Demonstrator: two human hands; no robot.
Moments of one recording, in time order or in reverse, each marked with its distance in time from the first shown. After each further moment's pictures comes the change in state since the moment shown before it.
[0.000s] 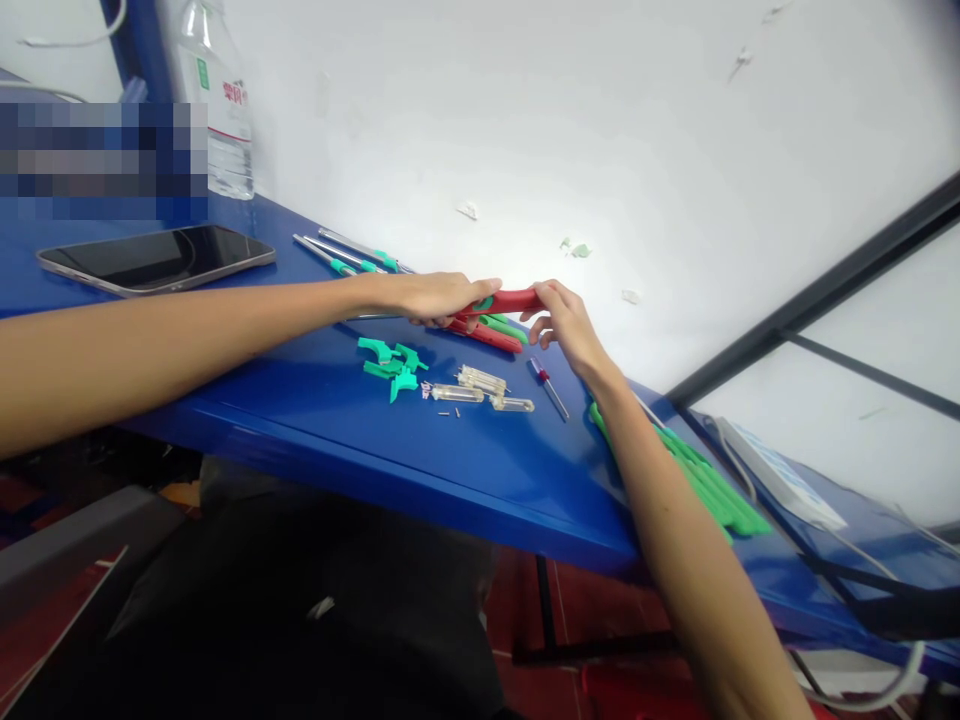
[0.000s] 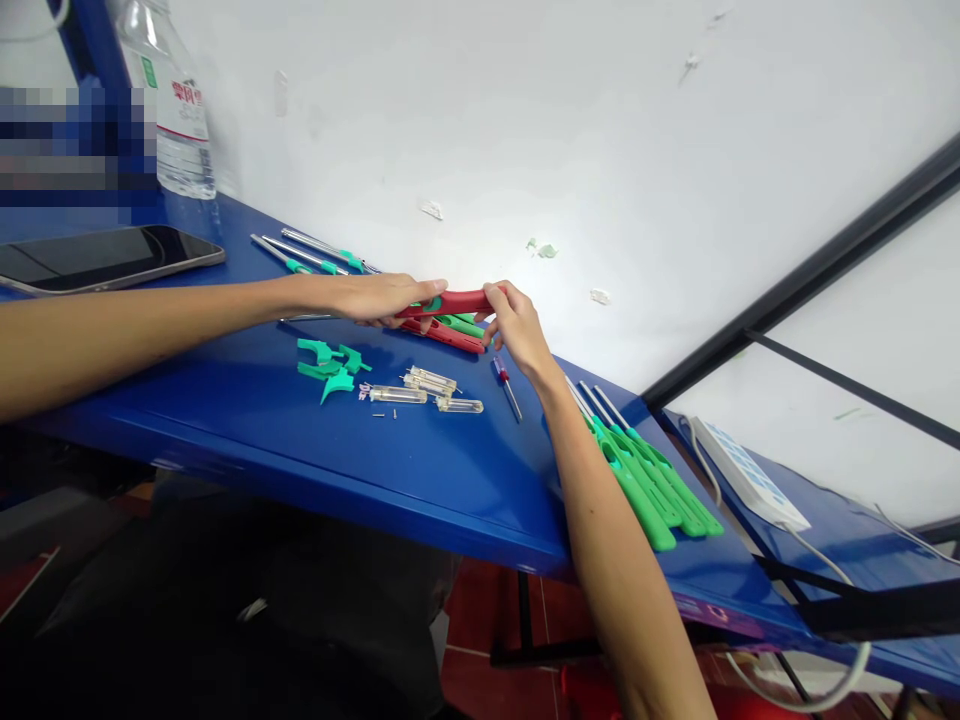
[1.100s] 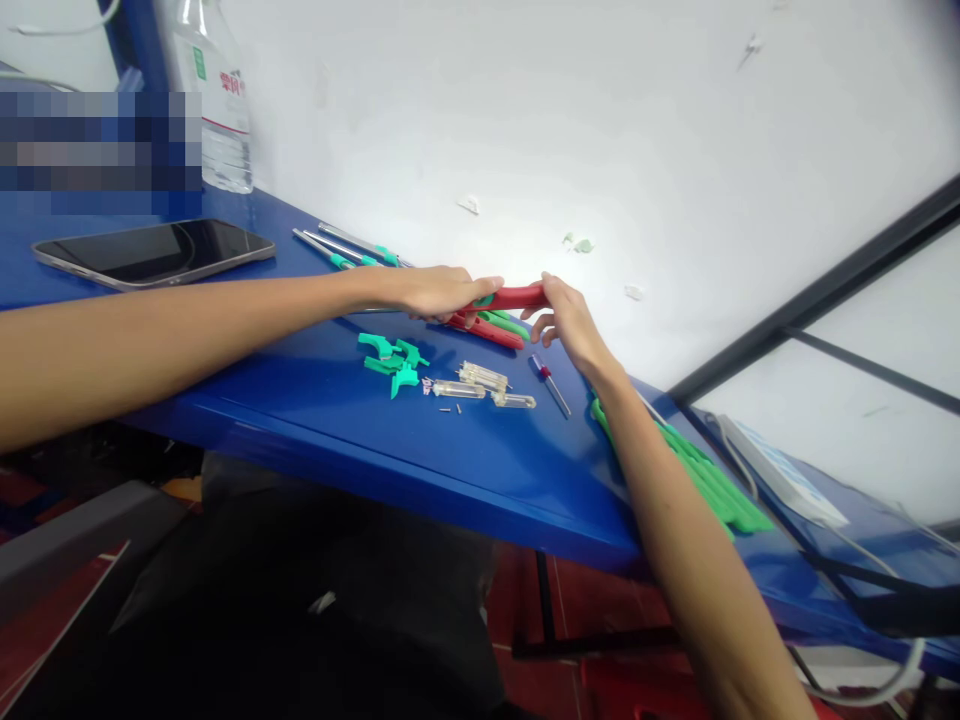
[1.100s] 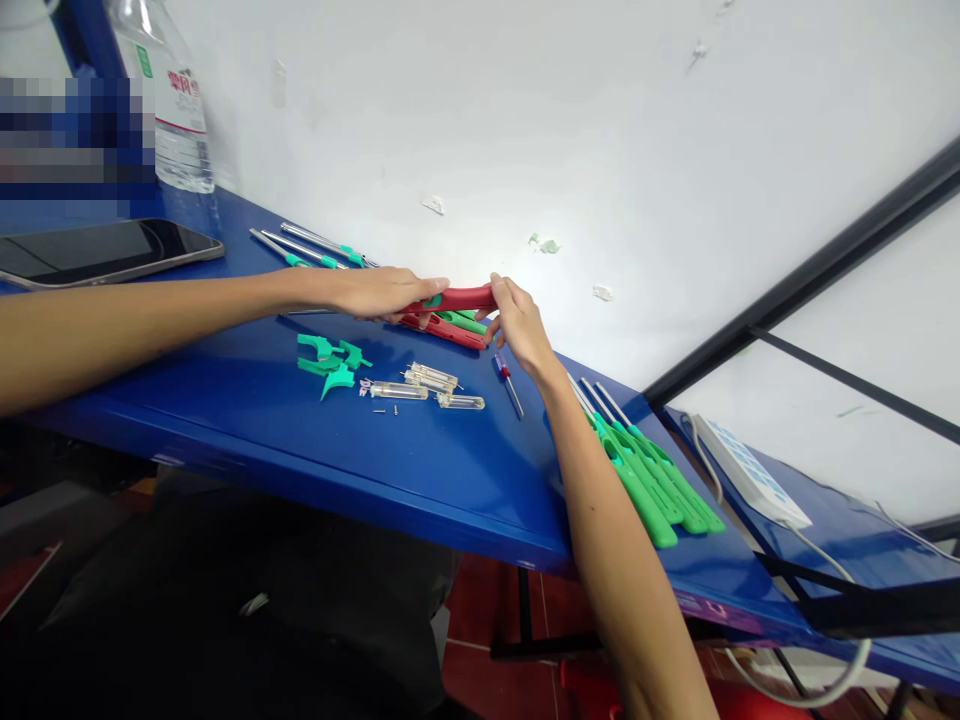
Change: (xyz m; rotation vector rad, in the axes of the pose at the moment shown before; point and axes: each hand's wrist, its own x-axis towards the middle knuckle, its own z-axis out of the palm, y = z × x) left_hand -0.001 0.004 -0.001 0.089 -0.004 0.058; right_hand -0.004 -0.003 0.001 -0.048 0.010 0.018
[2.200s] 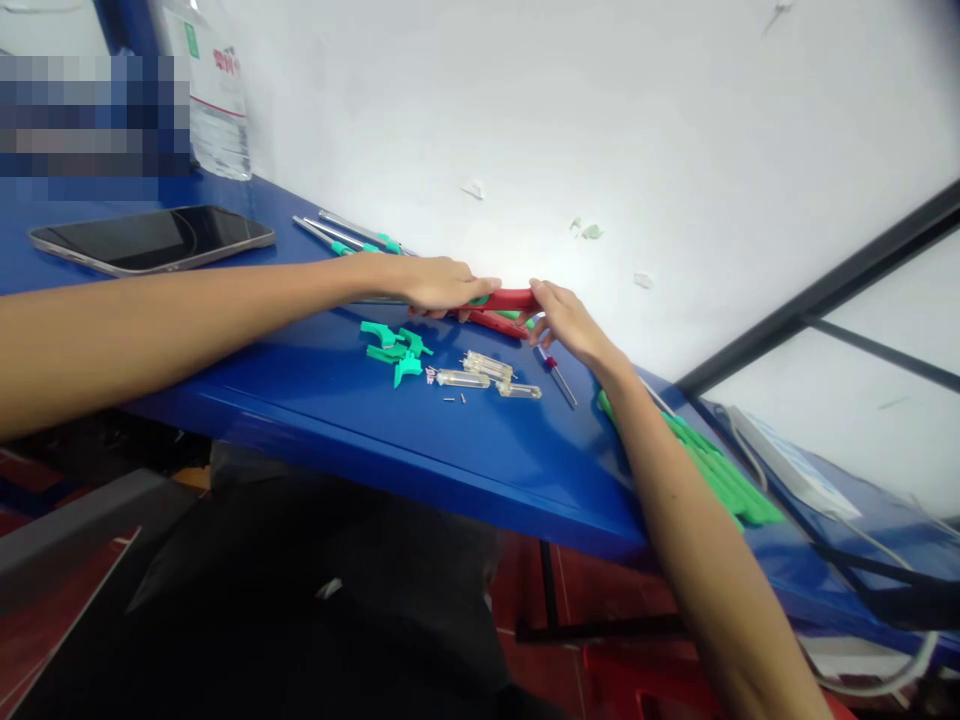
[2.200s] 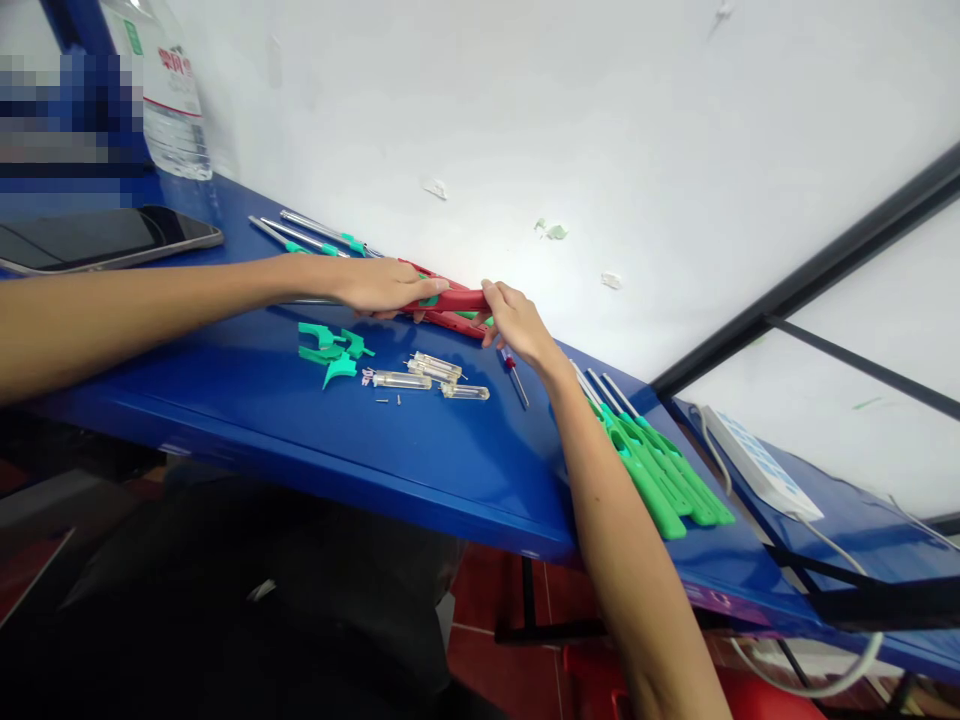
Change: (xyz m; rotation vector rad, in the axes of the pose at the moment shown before) left_hand 0.005 -0.010 0.002 0.133 -0.059 -0.084; right_hand 0.002 0.012 0.005 -0.103 -0.112 0.042
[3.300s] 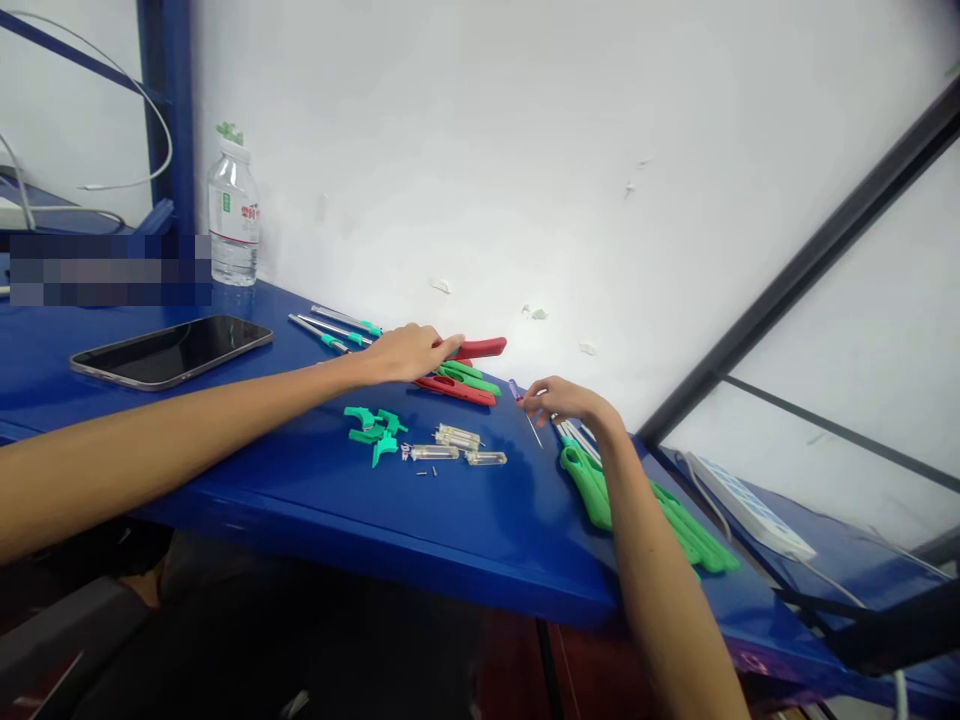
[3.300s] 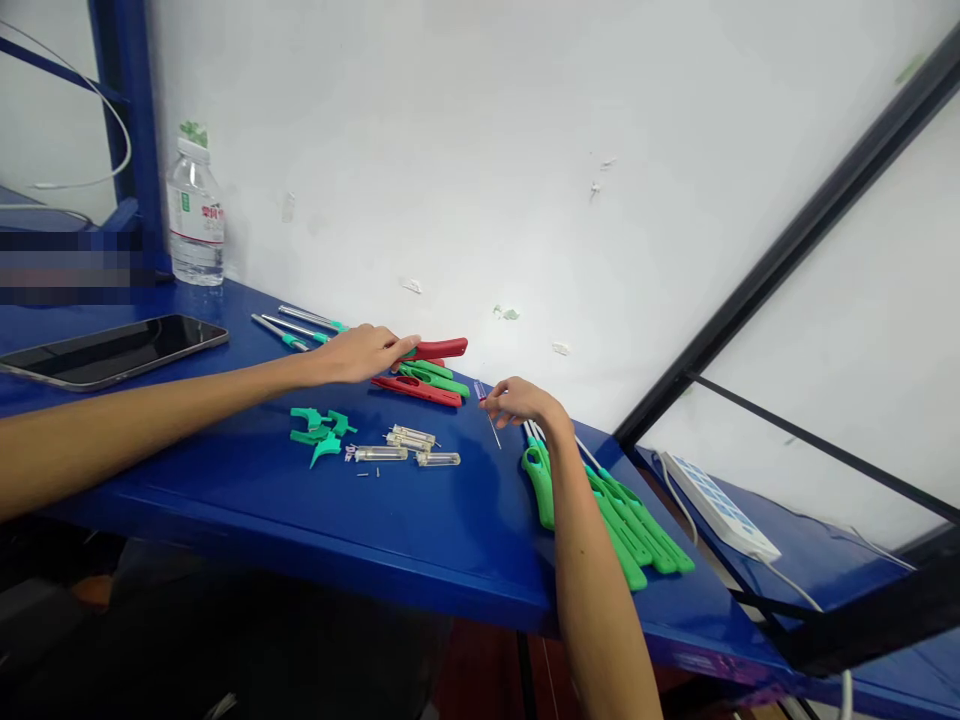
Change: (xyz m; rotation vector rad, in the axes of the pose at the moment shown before) left_hand -0.006 0.012 -0.008 0.046 0.319 -0.138; right_hand -0.012 -0.005 -0.061 -0.317 -0.292 0.503
